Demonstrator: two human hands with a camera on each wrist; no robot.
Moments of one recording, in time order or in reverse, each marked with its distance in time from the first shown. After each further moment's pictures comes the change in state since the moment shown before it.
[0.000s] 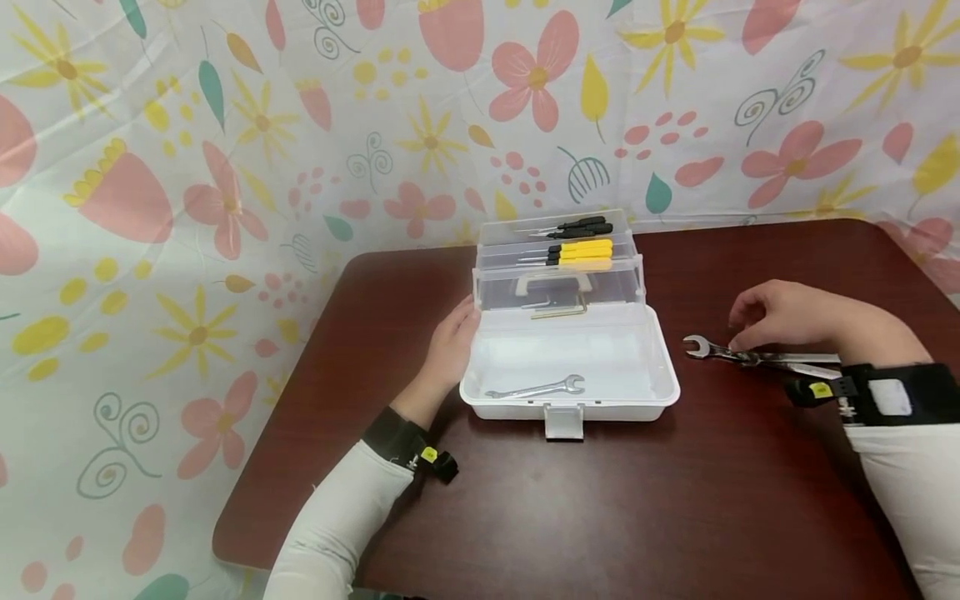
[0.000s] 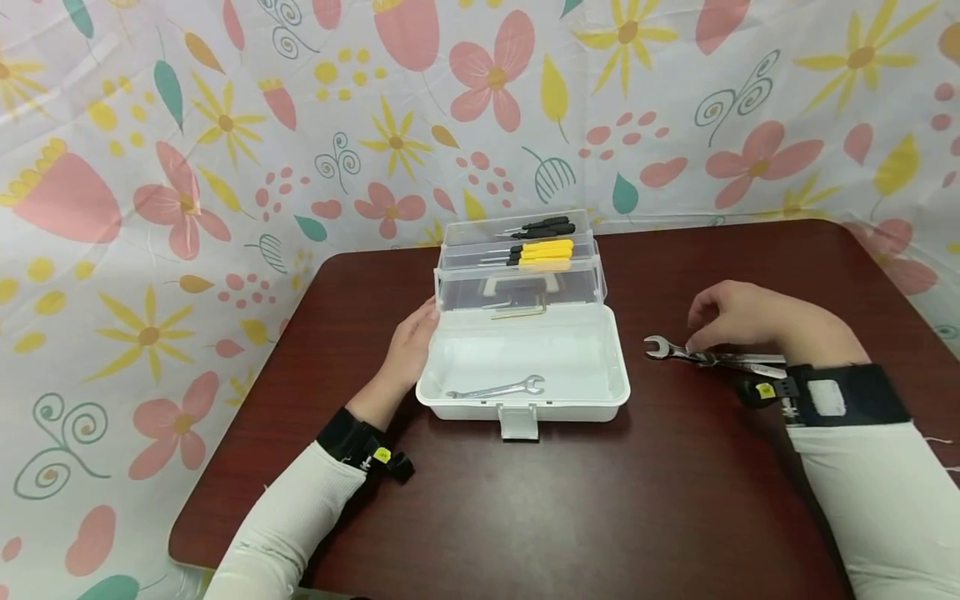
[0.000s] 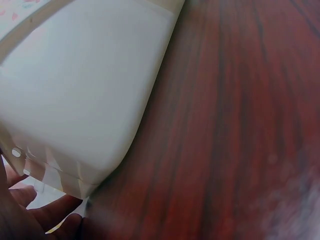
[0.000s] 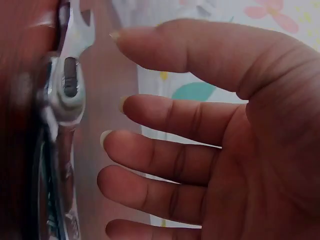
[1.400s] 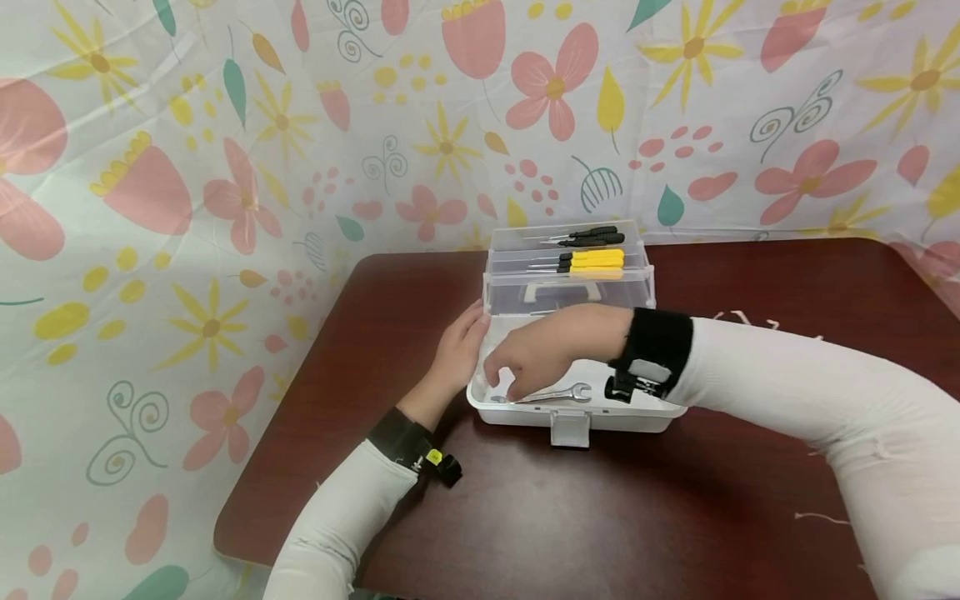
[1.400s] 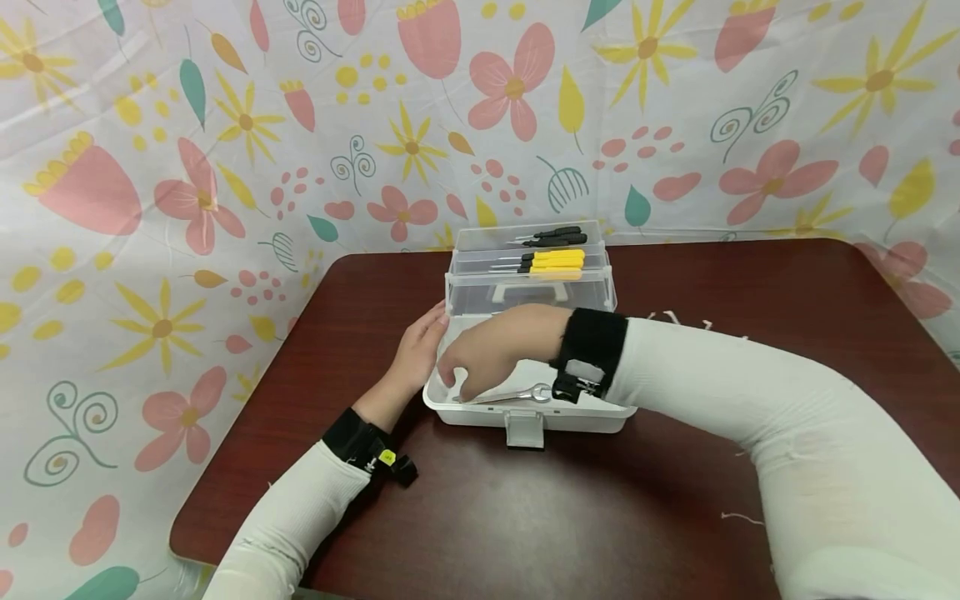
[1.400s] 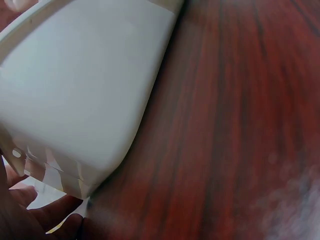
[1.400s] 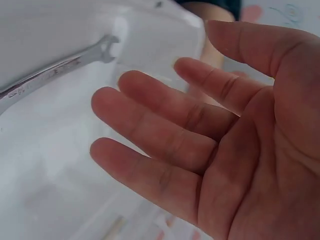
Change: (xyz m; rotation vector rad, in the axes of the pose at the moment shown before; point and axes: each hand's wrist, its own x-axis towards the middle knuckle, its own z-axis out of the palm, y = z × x) left_hand -0.001 0.000 -0.003 0.003 0.005 0.059; right_hand 0.080 -0.307 0.060 -0.433 -0.584 -0.605
